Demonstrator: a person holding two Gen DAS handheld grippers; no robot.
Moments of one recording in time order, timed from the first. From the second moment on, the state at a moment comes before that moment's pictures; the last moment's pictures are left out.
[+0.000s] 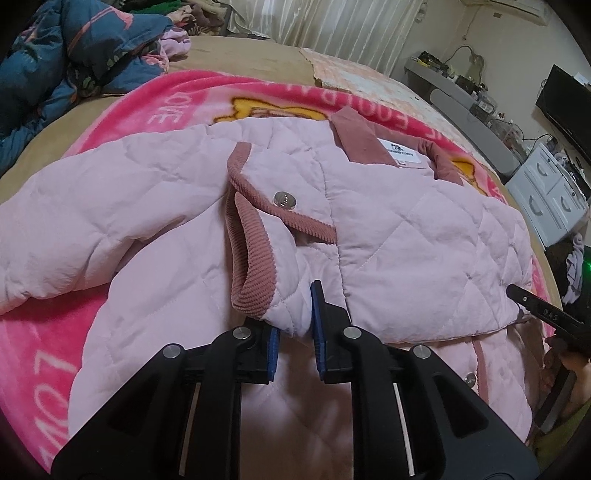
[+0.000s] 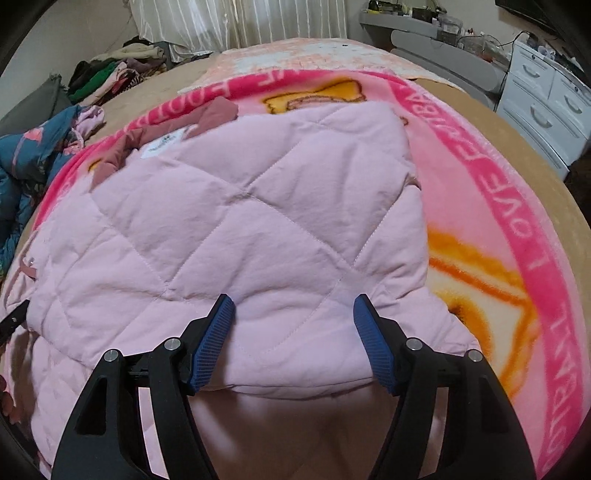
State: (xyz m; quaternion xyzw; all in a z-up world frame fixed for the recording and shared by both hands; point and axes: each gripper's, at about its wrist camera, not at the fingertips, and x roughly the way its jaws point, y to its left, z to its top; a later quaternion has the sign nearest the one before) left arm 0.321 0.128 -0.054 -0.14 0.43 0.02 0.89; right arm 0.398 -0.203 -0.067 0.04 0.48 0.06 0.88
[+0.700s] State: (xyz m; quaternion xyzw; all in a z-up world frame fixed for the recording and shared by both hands) left arm 0.296 0.146 -0.016 -0.15 0.44 0.06 0.89; right arm 0.322 -0.206 0.004 0.11 0.43 0.09 0.89
